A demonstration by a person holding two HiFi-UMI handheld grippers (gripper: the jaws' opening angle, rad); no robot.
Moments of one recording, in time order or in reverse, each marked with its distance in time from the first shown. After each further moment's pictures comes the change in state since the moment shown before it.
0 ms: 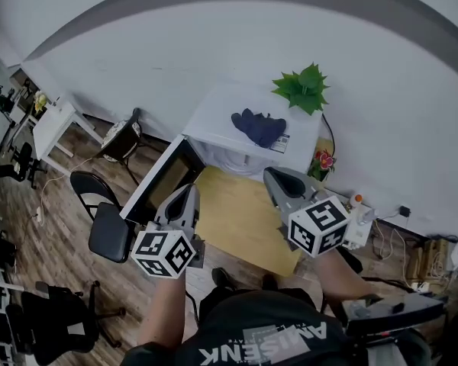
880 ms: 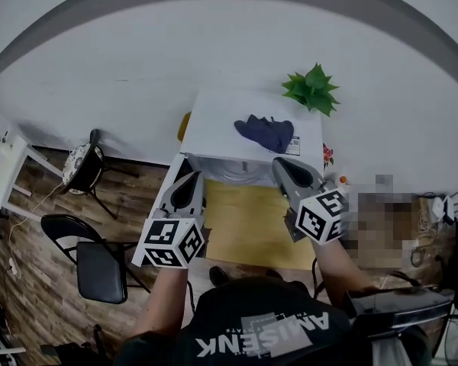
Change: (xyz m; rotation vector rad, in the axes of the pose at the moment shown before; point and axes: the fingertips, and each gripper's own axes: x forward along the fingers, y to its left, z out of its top) left arm 0.071 0.103 0.027 0.032 0.051 -0.291; right arm 0.092 0.005 0.004 0.036 -0.020 -0.343
